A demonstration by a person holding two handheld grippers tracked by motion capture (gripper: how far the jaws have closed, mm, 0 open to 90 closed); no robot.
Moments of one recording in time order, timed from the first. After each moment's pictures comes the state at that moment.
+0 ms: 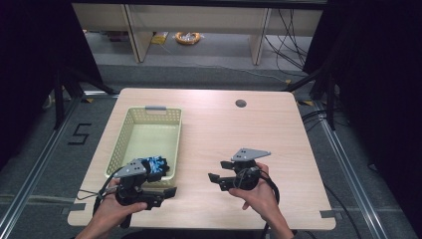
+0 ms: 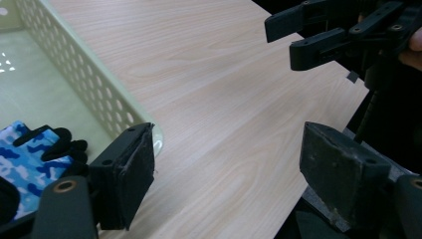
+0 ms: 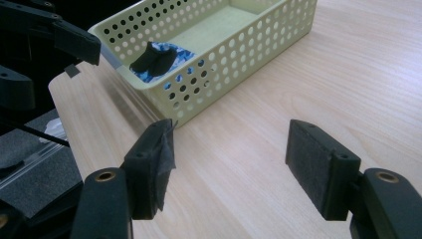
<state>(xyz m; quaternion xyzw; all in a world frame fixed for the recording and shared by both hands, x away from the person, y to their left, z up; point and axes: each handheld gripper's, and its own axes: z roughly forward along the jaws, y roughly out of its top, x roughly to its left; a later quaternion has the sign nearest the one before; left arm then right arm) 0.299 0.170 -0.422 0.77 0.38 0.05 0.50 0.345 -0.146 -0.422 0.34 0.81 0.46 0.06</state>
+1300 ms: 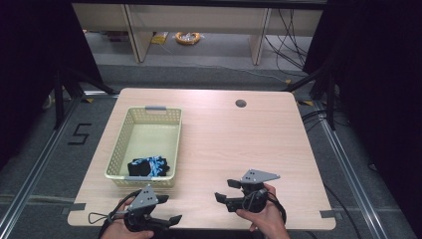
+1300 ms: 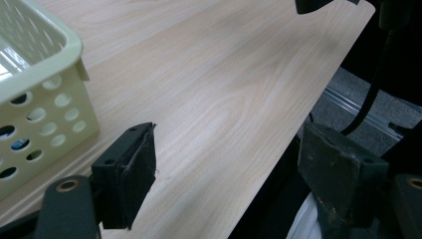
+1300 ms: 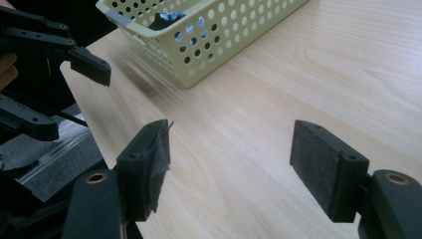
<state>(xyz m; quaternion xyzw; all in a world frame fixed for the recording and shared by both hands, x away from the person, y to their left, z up) 0.263 0.154 -0.472 0.82 0.33 0.07 0.46 0.308 -0.168 -0.461 0.36 0.80 0.48 0.04</state>
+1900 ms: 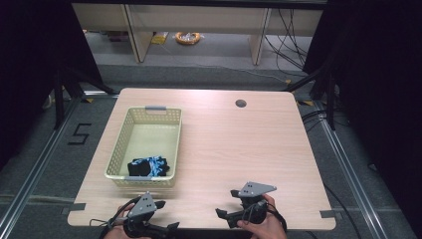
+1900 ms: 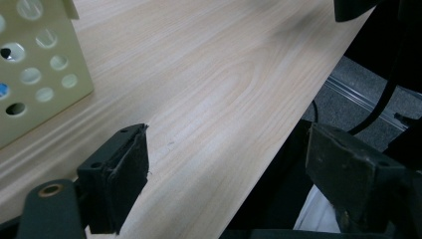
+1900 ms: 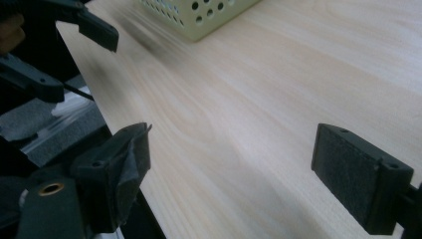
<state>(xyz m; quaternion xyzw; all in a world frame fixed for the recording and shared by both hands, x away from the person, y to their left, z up) 0.256 0.161 -0.502 0.82 0.34 0.06 0.45 0.290 -0.171 -0.490 0.35 0.83 0.44 0.04</state>
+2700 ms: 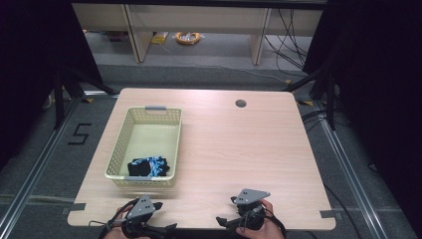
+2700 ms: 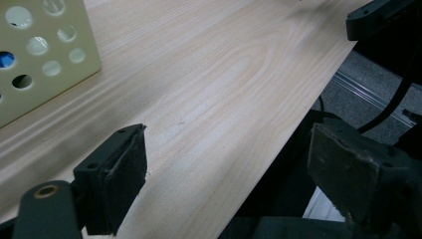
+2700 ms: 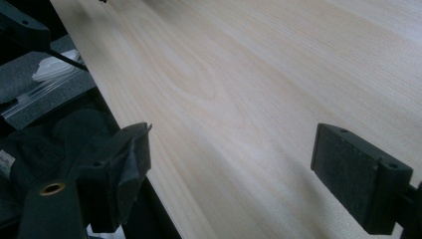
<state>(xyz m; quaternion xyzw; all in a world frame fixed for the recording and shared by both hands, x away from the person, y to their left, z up) 0.257 0.168 -0.509 0.83 0.34 0.07 0.43 0.282 -0.168 -0.504 0.32 0.86 0.39 0.06</state>
